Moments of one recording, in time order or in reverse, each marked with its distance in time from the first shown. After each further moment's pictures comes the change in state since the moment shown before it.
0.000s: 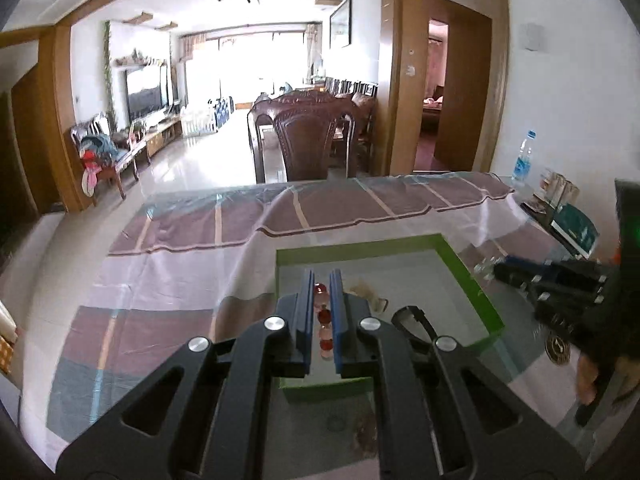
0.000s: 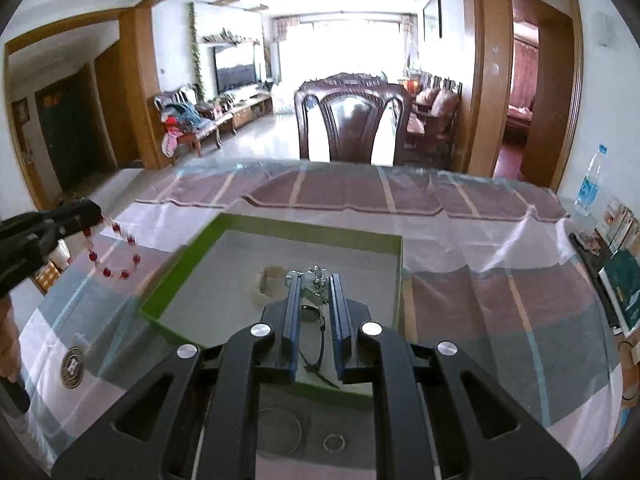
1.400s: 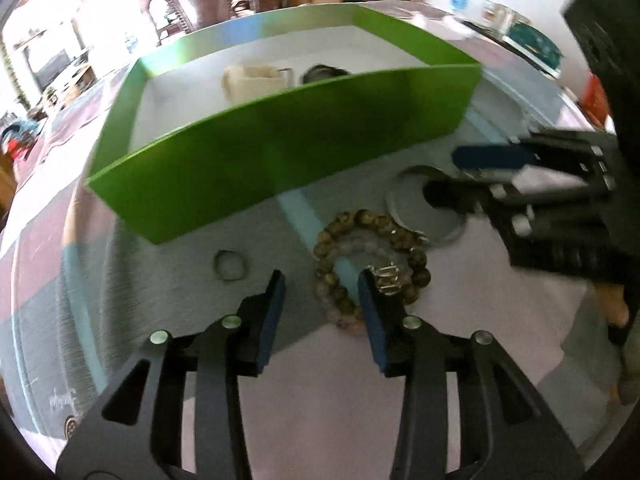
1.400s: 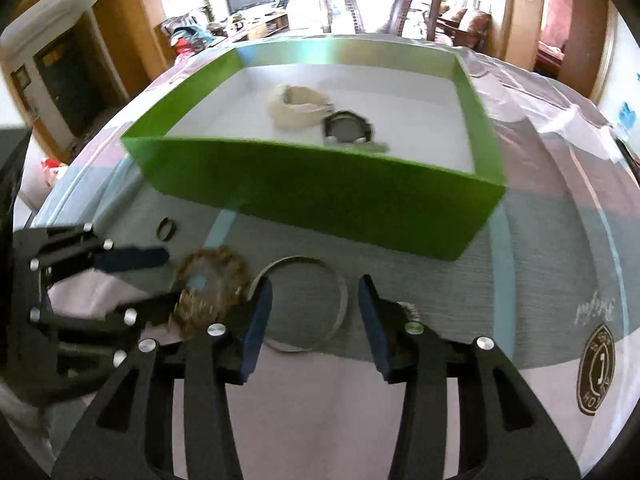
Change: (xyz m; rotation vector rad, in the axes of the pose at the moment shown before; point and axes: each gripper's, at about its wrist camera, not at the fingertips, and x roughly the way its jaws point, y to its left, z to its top) left arm 0.080 -0.053 -0.160 0.260 0.438 -0.204; right arm 0.046 0.013 -0.114 0.009 0.300 0.087
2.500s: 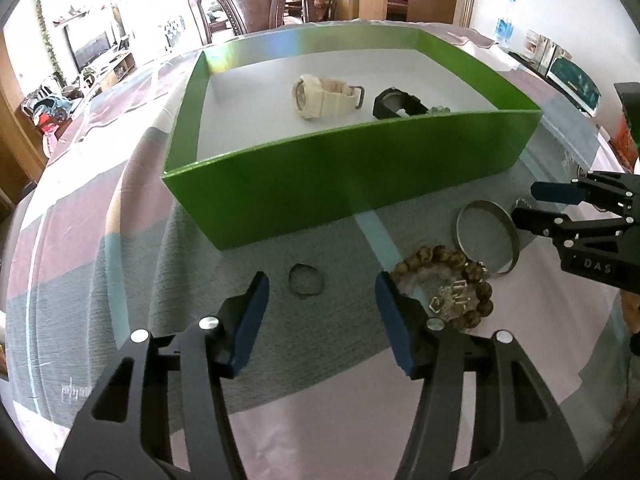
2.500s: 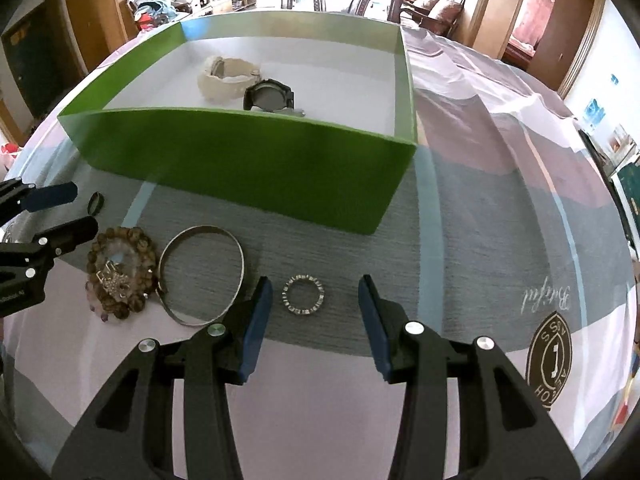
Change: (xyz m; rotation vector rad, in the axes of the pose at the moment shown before) left arm -0.005 0.036 0.005 -0.127 -0.043 0.104; right arm 0.006 -0.026 -0.009 -0.024 0.086 -0.175
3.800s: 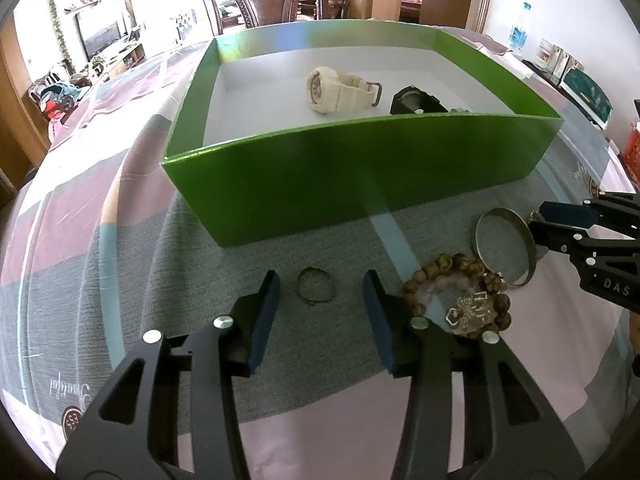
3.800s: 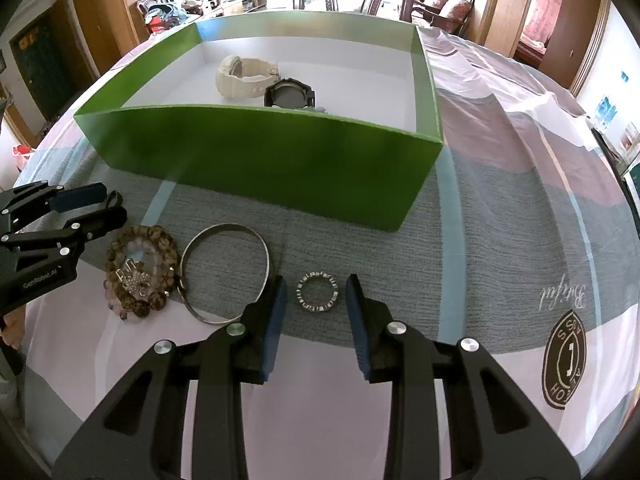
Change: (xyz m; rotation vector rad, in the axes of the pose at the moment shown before) left arm 0.013 0.008 0.000 -0.053 -0.005 0.012; right arm 0.002 0.004 0.002 -0.001 -0.003 0.061
